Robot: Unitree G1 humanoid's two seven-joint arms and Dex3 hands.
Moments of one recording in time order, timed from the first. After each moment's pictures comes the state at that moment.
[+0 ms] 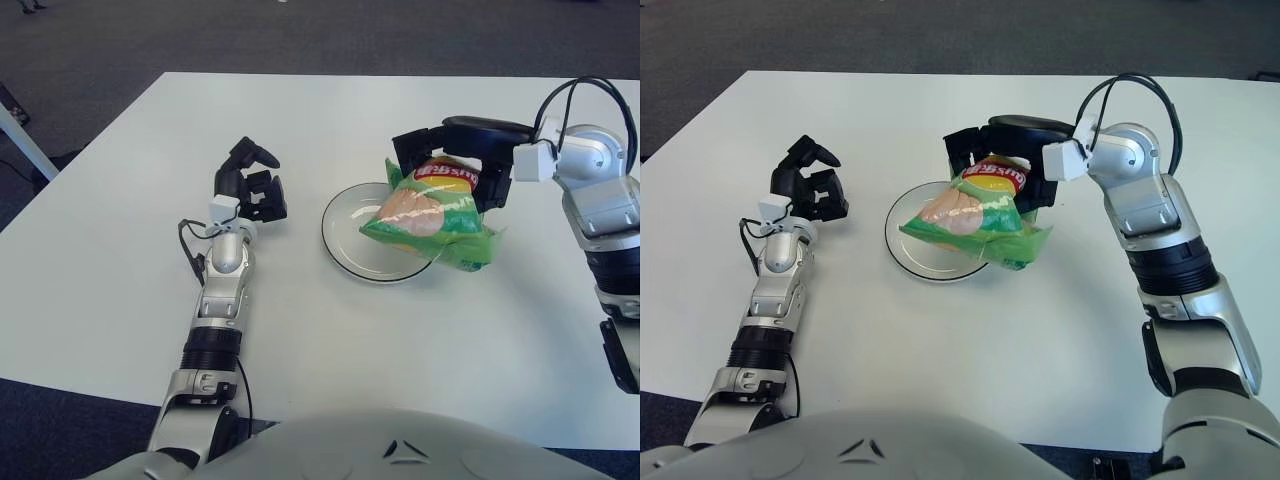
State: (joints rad) left arm -0.18 0.01 0.04 0.14 0.01 -0.29 0.14; right arm -0.62 -0.71 0.19 -0.10 -0.06 -0.21 0.89
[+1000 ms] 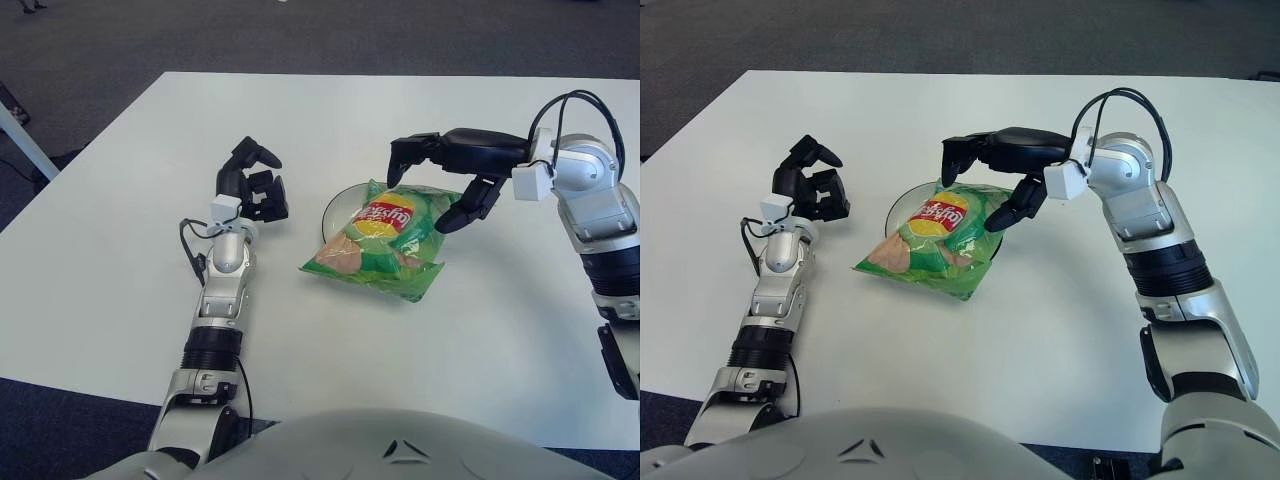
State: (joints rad) left arm -0.18 0.01 0.03 0.14 0.01 -0.29 0.14; right arm -0.62 -0.70 0.19 0.00 -0.09 -0.44 0.89
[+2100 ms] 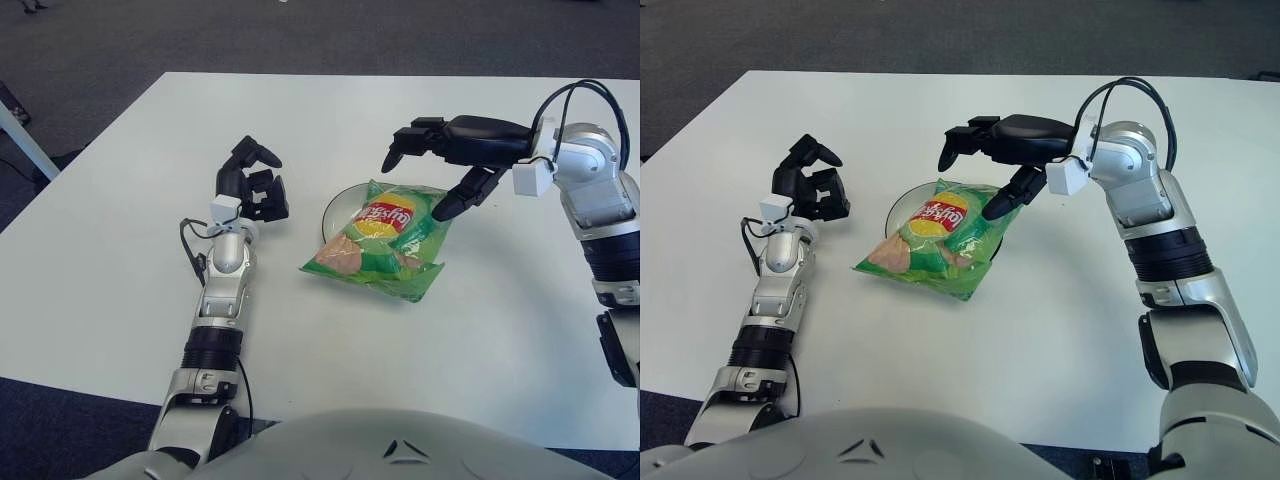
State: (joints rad) left arm -0.19 0.01 0.03 0.15 0.01 -0.31 0.14; right arm -0.69 -0.69 0.19 0.11 -0.13 -0.54 0.87
